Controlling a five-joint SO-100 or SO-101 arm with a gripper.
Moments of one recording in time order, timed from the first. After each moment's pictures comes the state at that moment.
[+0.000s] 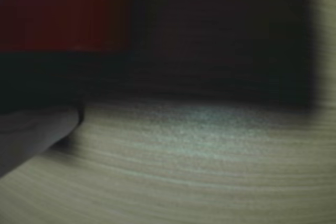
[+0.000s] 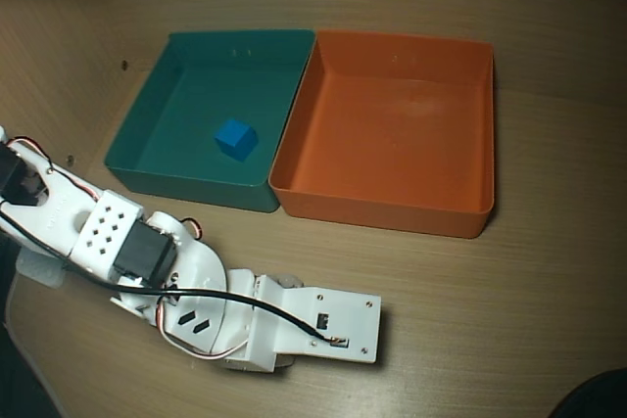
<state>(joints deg) 8.4 59.4 73.7 47.3 -103.4</state>
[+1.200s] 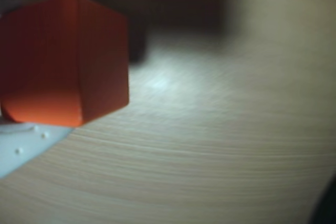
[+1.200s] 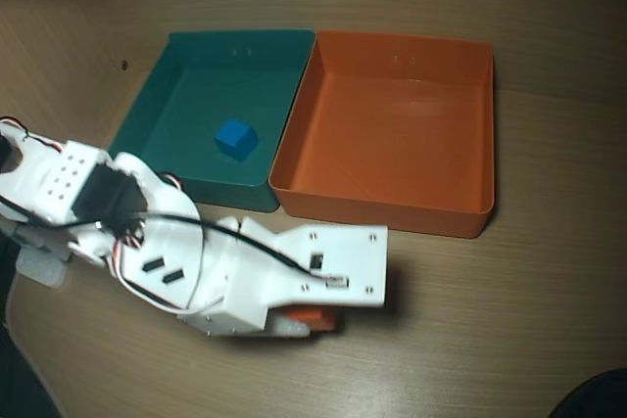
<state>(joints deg) 4.0 73.8 72.9 47.0 -102.8</state>
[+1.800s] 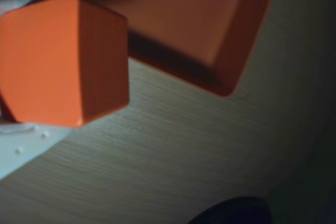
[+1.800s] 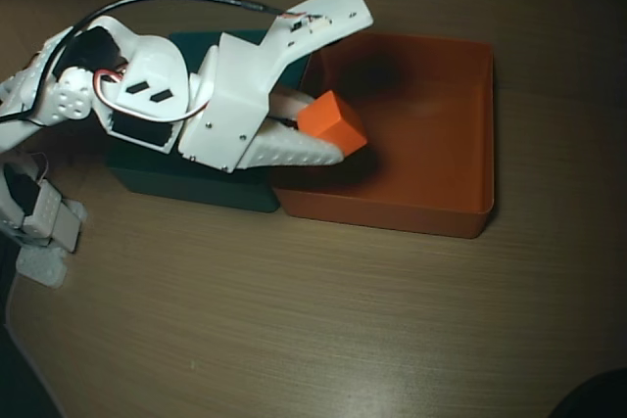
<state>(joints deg) -11.5 78.2 62.7 47.1 -102.8</state>
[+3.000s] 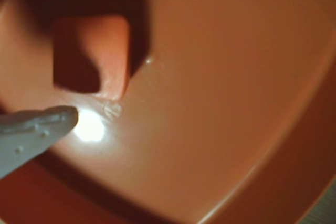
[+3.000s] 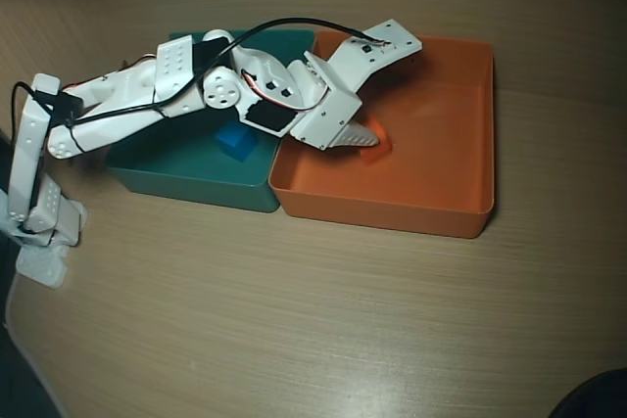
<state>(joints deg) -24.3 45.2 41.3 47.5 -102.8</state>
